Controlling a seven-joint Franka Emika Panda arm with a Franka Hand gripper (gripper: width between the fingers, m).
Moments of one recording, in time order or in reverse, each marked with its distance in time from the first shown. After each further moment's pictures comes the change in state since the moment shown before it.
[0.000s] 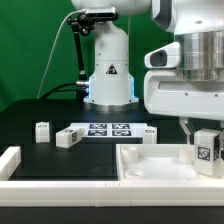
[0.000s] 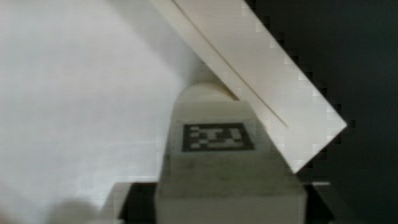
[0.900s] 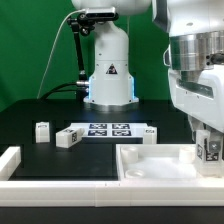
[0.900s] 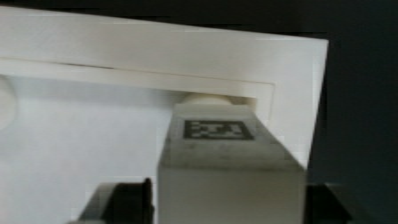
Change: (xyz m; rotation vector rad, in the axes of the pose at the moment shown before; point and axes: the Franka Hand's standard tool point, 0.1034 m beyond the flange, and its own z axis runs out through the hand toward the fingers) arm -0.001 0.002 0.000 0.011 -0.019 0.563
